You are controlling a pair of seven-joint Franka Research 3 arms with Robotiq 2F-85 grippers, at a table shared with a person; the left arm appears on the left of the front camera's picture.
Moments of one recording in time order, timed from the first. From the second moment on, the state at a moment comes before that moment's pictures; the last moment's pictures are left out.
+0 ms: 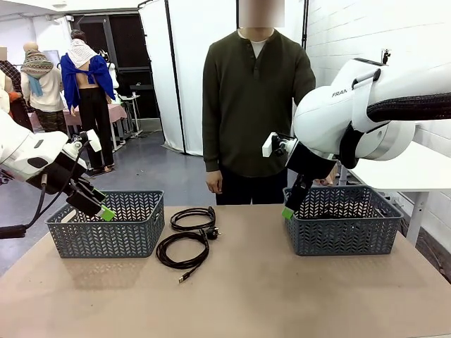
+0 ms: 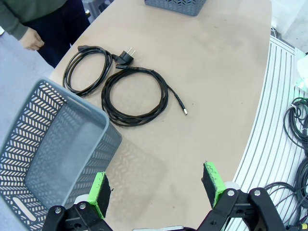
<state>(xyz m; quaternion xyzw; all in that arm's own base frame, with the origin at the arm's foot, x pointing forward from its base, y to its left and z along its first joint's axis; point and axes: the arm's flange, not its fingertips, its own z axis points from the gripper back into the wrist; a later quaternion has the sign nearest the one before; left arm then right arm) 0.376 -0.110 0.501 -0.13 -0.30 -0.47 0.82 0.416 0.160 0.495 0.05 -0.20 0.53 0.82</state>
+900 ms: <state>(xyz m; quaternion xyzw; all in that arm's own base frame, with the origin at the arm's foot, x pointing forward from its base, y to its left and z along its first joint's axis) 0.376 -0.110 0.501 -0.13 -0.30 -0.47 0.82 0.416 0.160 0.495 0.05 -0.20 0.53 0.82</state>
